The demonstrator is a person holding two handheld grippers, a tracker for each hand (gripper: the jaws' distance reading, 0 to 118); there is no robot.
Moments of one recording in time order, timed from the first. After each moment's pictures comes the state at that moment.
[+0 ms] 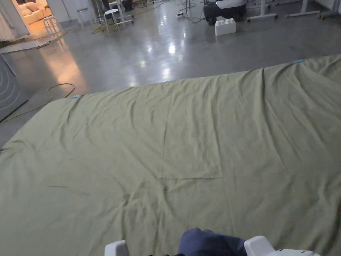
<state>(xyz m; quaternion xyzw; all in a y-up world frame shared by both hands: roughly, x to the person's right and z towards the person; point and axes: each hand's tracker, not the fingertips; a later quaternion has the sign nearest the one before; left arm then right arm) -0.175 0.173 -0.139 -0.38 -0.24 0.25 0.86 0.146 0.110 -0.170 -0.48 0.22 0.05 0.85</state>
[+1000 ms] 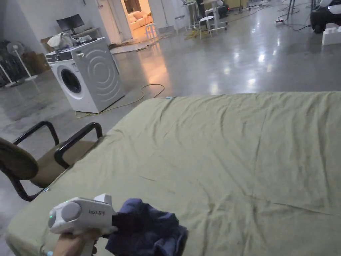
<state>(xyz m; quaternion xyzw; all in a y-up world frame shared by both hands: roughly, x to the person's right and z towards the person) -0.476 0.198 -0.222 -0.48 0.10 0.21 0.84 0.217 0.147 -0.089 -0.42 0.23 -0.09 0.87</state>
